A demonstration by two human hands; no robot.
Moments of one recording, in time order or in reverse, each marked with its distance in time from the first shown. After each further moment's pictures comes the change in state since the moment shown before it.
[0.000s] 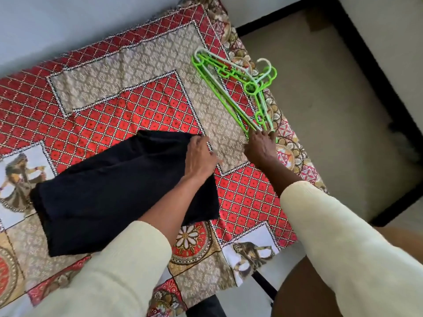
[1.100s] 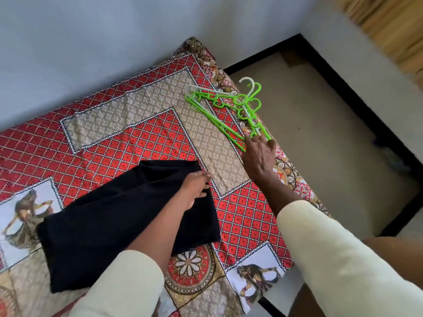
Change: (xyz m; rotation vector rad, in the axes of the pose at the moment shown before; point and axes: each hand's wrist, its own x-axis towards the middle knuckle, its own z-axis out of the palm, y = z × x) left_hand -0.003 -0.008 -0.018 -0.658 -0.348 -0.448; right_hand -0.024 -0.020 -0.068 0.012 0.345 0.081
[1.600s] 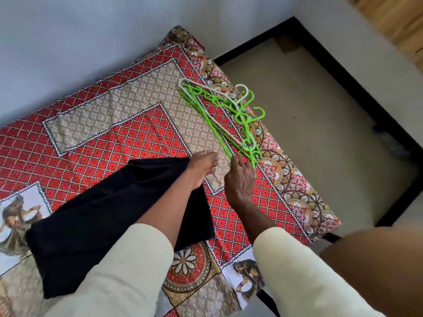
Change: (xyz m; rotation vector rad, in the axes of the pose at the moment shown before) left_hand 0.025 0.046 0.045 -0.161 -0.081 0.081; right_hand -0.061 -0.023 0.056 0.230 0.021 0.221
